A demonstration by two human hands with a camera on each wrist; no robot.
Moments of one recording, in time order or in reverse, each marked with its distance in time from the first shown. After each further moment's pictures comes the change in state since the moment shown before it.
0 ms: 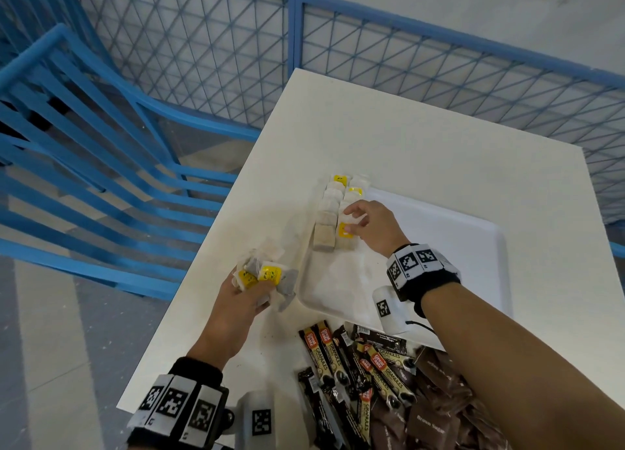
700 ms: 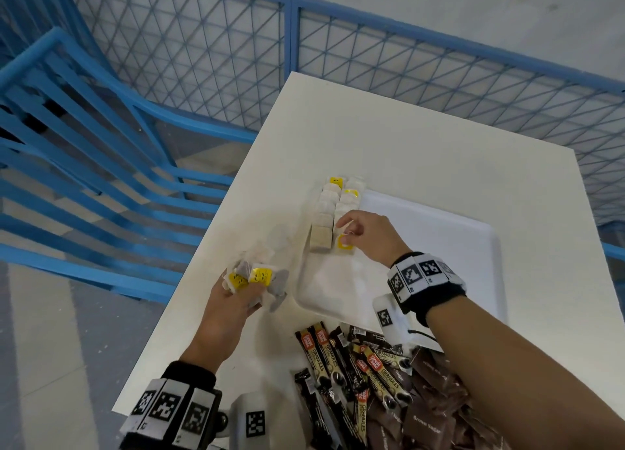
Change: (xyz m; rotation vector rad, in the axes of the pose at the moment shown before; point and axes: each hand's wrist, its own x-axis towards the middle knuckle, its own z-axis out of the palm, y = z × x) left_hand 0.003 -0.006 -0.009 0.012 0.027 -0.009; right_hand -0.024 -0.013 -0.009 -0.032 -0.098 -0.028
